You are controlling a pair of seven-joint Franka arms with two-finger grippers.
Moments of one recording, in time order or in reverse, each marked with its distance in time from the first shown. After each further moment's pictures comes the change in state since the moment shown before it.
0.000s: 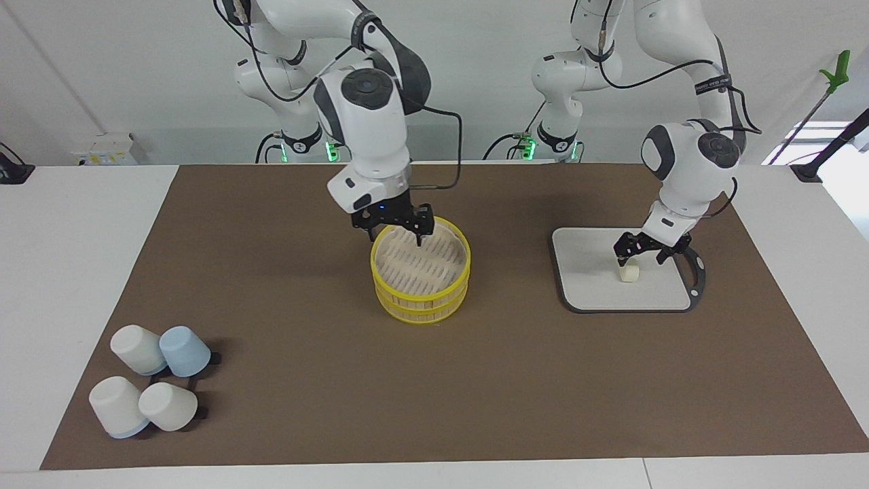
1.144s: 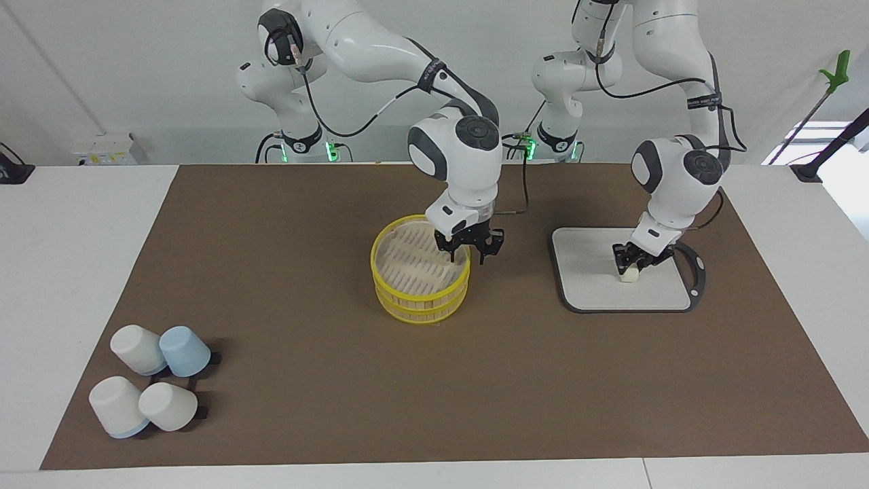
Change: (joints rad) left arm 0.000 0.045 0.000 -0.036 0.000 0.060 0.040; right arm 0.164 0.227 -0.010 0.149 -0.054 0.074 0.115
